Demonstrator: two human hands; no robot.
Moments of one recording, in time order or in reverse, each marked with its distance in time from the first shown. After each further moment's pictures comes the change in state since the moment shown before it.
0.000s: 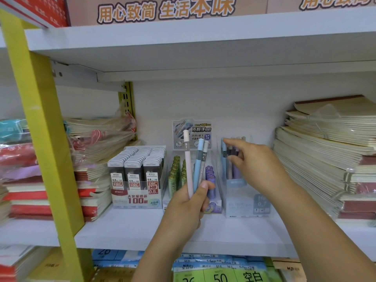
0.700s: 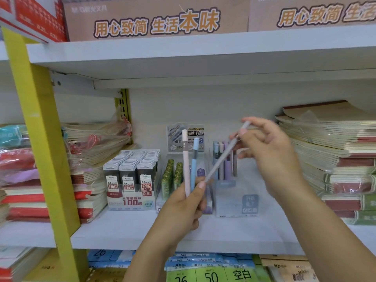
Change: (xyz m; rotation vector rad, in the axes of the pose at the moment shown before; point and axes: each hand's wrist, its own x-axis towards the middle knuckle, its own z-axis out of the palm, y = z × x) left_hand -0.009 0.014 0.007 -0.037 -0.097 -0.011; right_hand -0.016 -0.025 -0.052 1.132 0.262 0.158
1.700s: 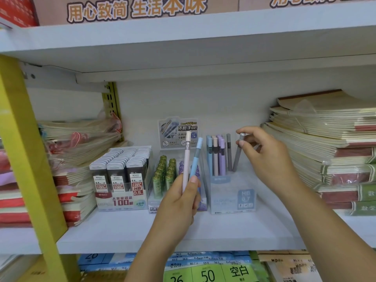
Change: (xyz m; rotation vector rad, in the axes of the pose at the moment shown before) left_hand 0.010 -0.010 0.007 0.137 0.061 0.094; right_hand 0.016 0.056 -0.043 -0.762 -0.017 -0.172
